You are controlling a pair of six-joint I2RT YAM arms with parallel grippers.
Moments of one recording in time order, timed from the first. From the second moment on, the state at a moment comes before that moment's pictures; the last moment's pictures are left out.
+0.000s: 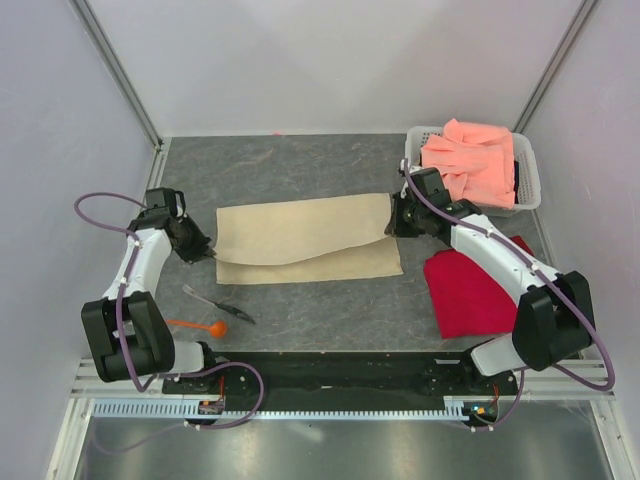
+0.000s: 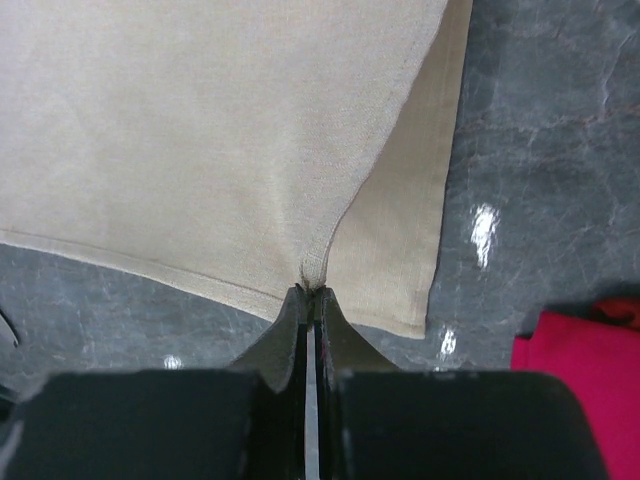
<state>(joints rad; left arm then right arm) 0.20 1.36 0.95 -0.71 0.16 -0.53 0.40 1.45 1.11 -0.49 -0.08 0.38</state>
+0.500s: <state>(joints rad) 0.21 1.33 0.94 -0.72 0.14 -0.53 0.40 1.40 0.97 -0.51 -0.13 0.39</state>
